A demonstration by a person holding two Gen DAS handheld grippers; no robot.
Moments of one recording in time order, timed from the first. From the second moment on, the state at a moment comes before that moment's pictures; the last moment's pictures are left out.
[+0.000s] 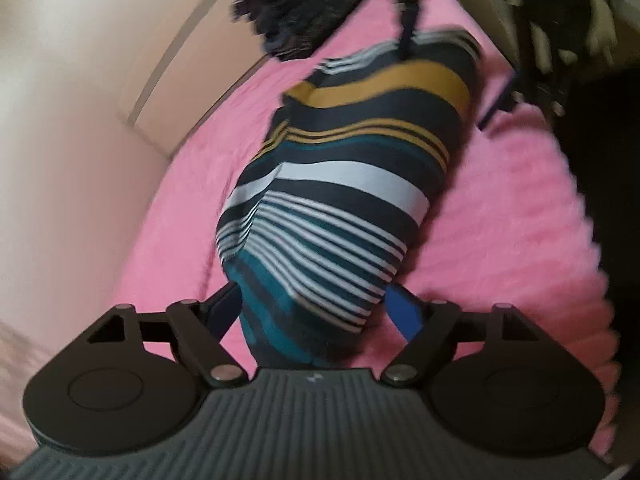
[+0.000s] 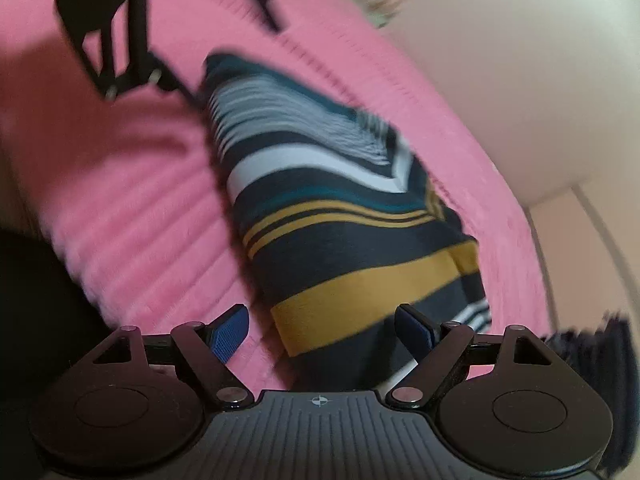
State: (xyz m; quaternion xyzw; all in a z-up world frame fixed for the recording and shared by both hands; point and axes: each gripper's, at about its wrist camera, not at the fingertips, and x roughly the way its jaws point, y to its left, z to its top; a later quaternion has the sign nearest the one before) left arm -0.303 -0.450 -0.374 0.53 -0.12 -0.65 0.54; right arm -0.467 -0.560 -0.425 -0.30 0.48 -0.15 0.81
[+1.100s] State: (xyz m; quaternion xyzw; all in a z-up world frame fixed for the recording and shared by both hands) left arm -0.298 -0.491 -0.385 0.56 -0.11 -0.64 0.51; right arm -0.476 -0.581 -0.459 -0.42 0.45 -0.20 0.76
